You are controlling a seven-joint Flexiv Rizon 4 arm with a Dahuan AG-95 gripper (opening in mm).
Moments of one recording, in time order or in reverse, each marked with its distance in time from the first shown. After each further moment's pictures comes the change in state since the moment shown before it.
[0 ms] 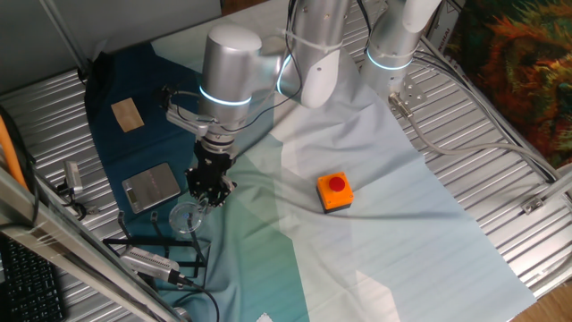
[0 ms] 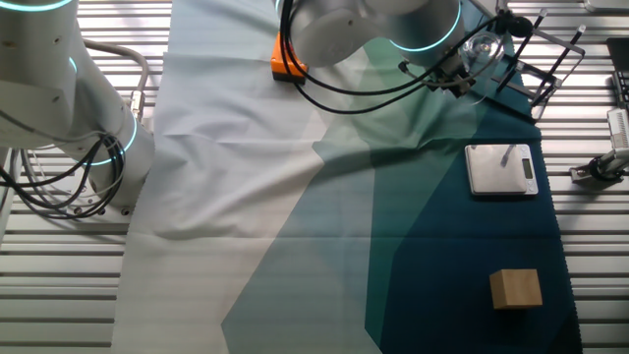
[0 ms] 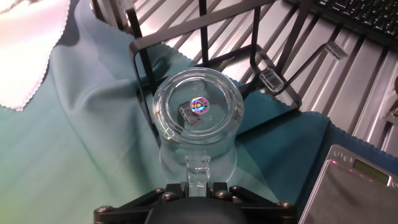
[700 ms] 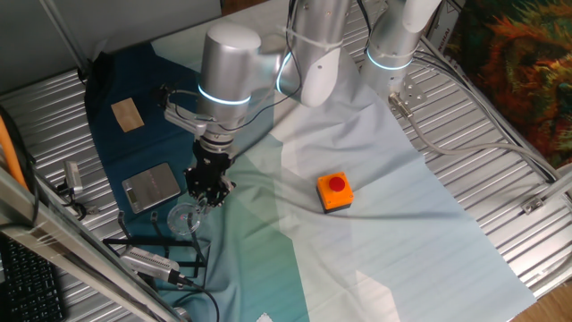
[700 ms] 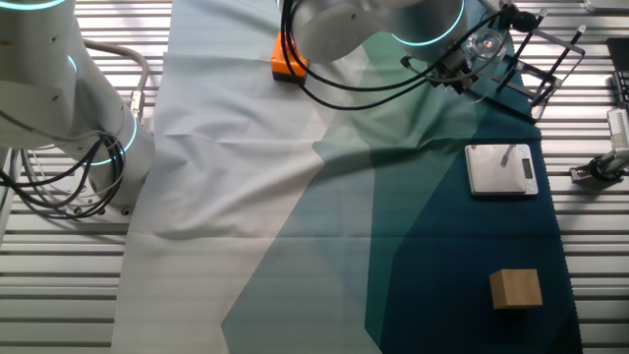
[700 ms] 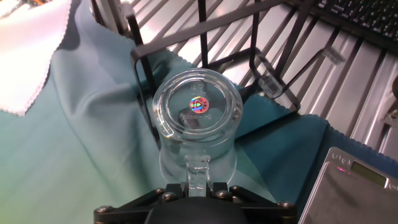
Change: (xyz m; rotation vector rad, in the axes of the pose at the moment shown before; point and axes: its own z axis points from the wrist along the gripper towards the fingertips) arm -0.007 0.002 -0.009 0.001 0.009 0.008
